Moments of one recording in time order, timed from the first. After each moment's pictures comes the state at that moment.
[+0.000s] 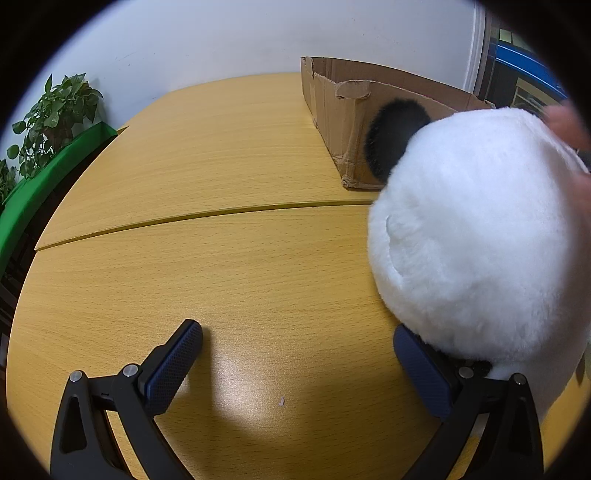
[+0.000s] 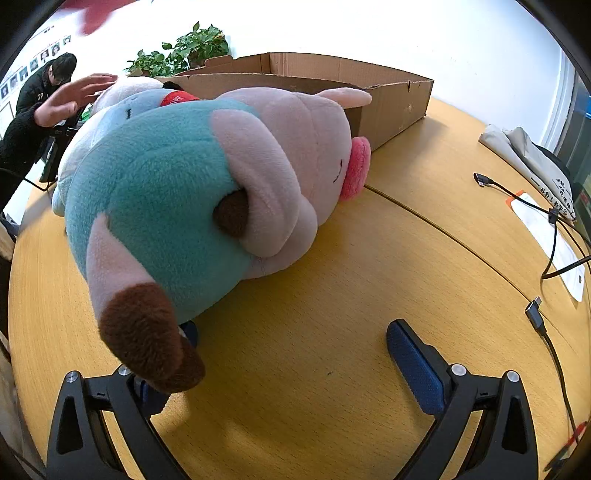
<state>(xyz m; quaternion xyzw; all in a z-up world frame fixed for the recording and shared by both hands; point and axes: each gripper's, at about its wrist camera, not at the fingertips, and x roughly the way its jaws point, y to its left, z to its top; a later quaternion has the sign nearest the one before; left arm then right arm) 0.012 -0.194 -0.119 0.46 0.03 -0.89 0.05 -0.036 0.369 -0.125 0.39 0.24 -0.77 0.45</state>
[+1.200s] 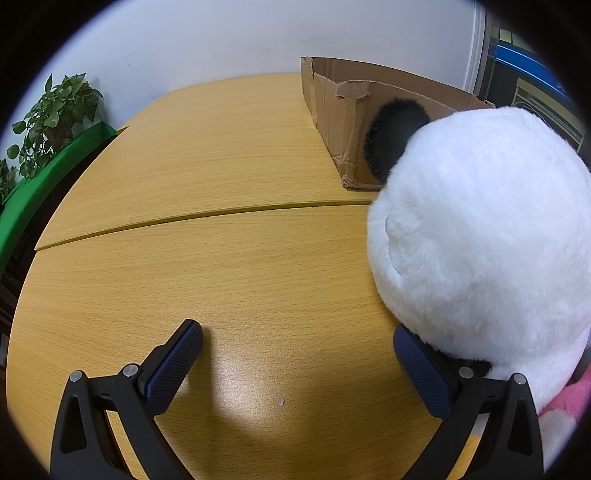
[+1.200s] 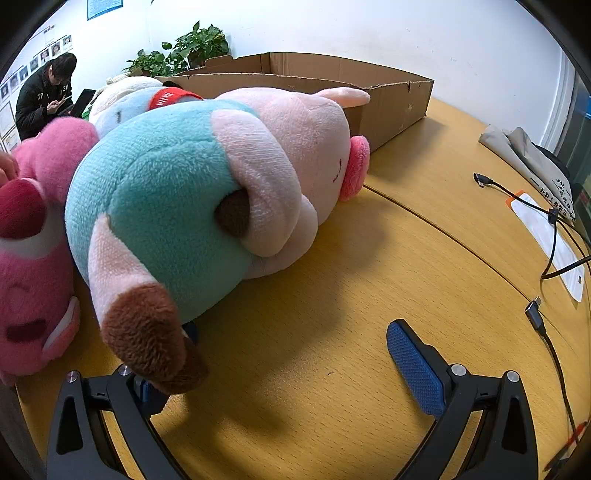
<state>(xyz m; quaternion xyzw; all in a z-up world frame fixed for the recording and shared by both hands) 0.013 -0.195 -0.119 0.45 0.03 -0.89 0.05 -0.039 0.369 -0.124 0.39 0.24 -0.77 0.46</state>
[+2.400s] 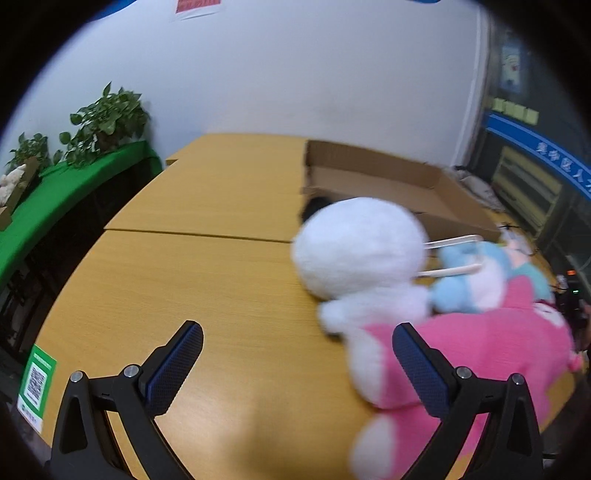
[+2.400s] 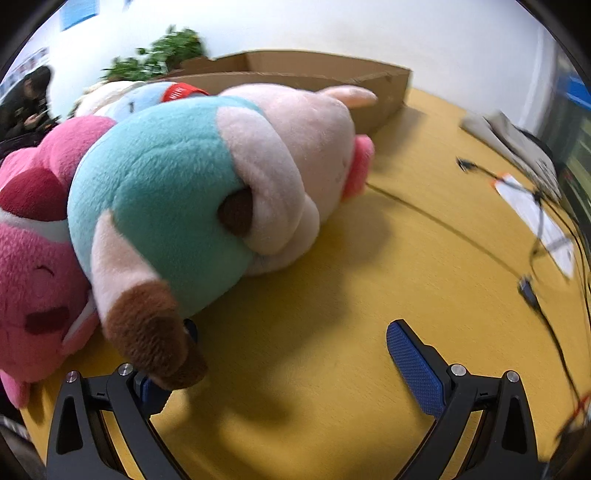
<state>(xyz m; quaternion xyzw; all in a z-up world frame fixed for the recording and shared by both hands) 0.159 -0.140 -0.005 0.35 0.10 -0.93 0.09 -0.029 0.369 -0.122 0.41 0.22 -0.78 0.41</state>
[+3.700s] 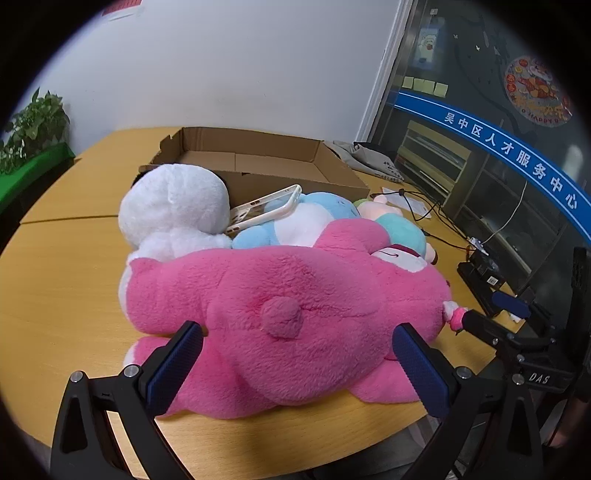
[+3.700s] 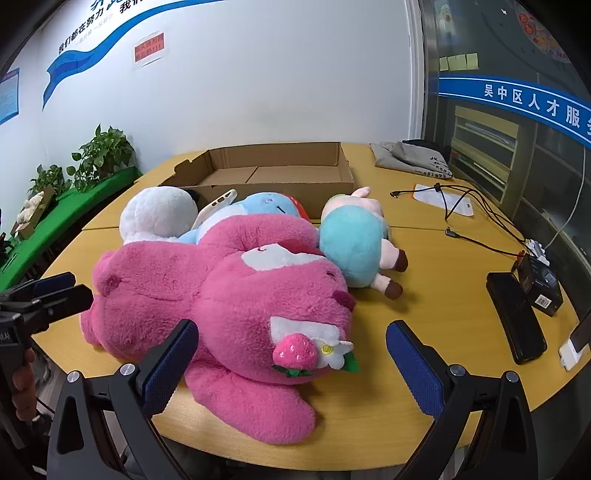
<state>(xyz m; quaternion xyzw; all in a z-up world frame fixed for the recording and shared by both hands) 0.172 0.036 -0.005 0.36 0.12 -0.93 -0.05 0.217 0.319 -0.007 0.33 0.07 -0.91 0.23</state>
